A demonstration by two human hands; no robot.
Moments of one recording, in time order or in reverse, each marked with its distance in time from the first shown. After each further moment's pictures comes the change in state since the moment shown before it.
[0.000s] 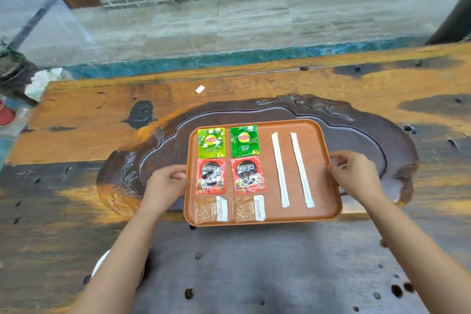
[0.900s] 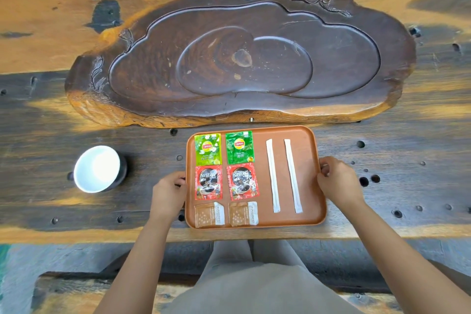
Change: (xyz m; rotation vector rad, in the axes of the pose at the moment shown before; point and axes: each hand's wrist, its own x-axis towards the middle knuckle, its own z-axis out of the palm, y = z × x) left_hand -0.149 -0.119 0.096 0.270 -0.004 -0.189; right_hand -0.149 0.125 0.065 -0.131 -0.259 0.192
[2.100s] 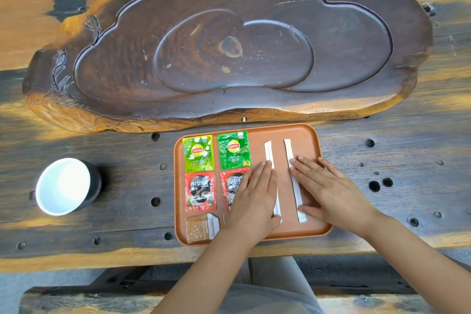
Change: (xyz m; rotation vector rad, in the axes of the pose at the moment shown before) left_hand -0.028 0.078 0.117 0.666 -0.244 0.856; right_hand 0.015 0.026 0.017 -0.570 -0.105 -0.859
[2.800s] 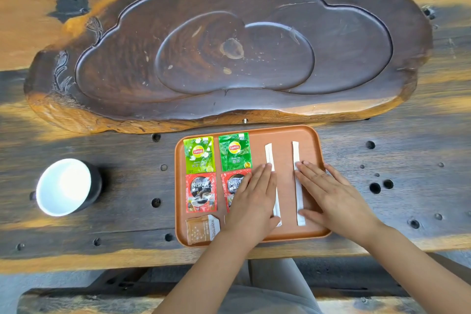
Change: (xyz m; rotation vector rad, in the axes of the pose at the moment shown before) left_hand -0.001 -0.004 0.000 0.018 -0.053 -0.004; right_hand -0.008 -0.007 0.004 0.021 0.001 0.098
